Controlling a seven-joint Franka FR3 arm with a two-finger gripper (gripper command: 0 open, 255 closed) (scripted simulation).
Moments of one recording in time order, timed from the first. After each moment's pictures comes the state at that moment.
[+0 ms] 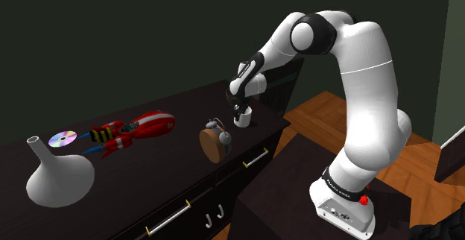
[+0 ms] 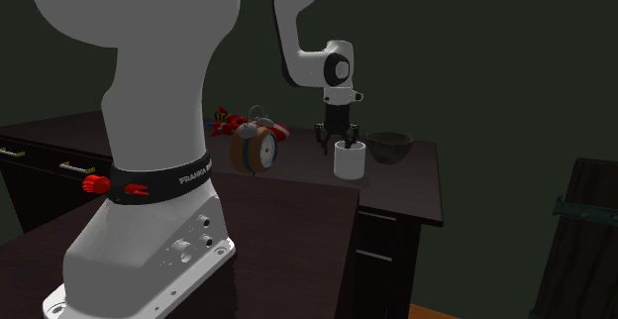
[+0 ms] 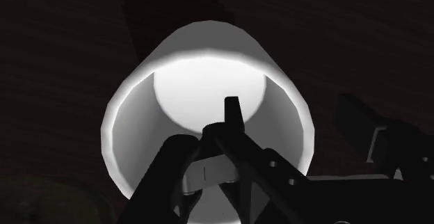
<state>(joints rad) -0.14 0.65 -0.11 -2.03 0.13 2.65 -0.51</state>
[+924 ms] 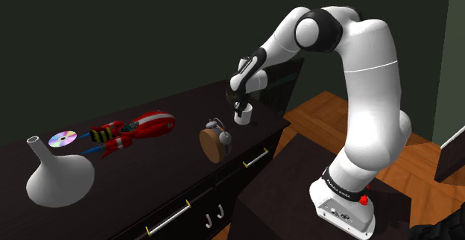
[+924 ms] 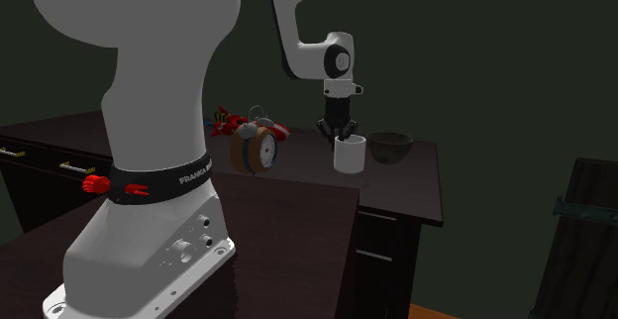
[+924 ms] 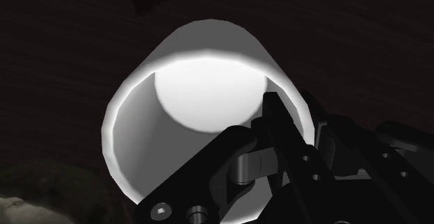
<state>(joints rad) -0.13 0.60 -0.12 -2.04 0.12 2.61 -0.51</state>
